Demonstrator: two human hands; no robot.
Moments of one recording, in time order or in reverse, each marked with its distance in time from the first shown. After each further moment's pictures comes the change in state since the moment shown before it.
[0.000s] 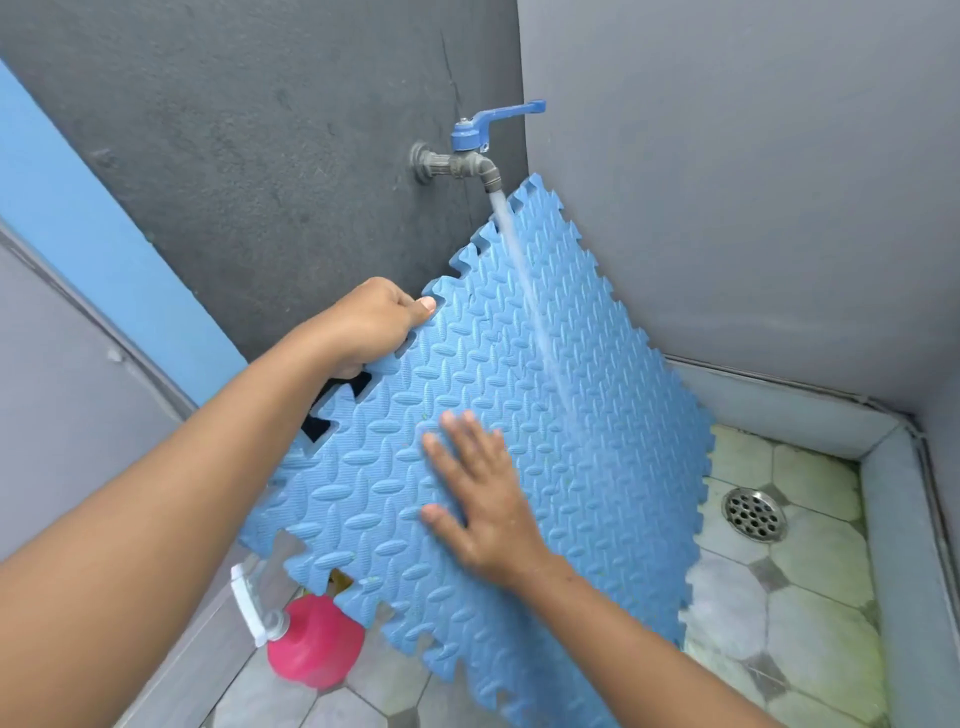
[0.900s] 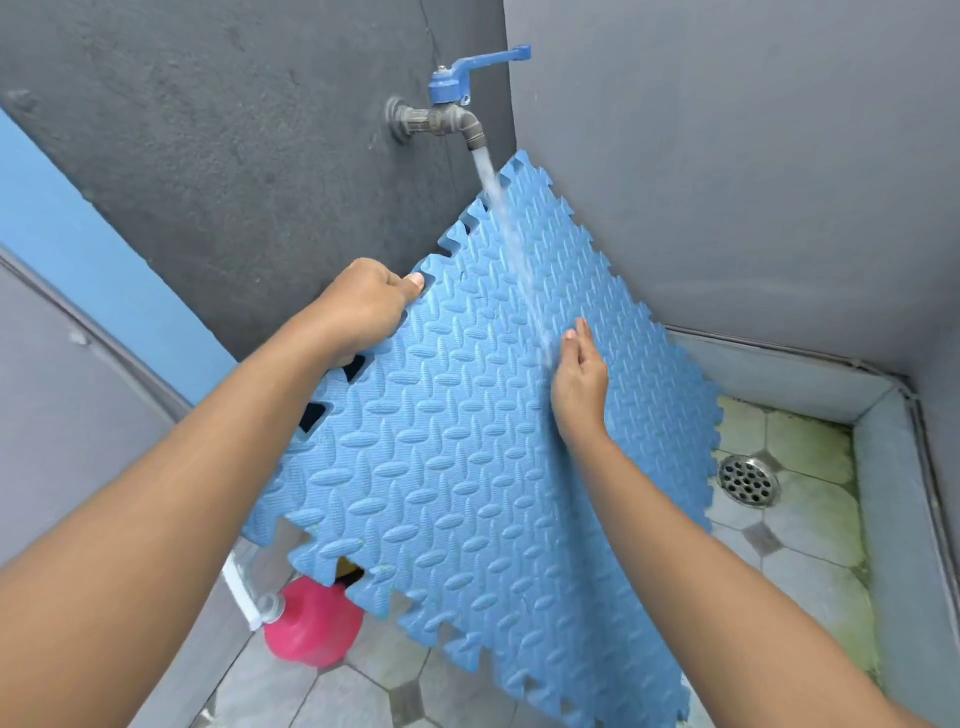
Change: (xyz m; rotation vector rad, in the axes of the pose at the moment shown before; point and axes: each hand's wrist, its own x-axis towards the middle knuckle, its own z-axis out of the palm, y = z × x) left_hand -0.005 -0.005 0.010 0.037 0.080 -0.021; right_hand 0.061 0.103 -0.039 0.518 0.446 0.947
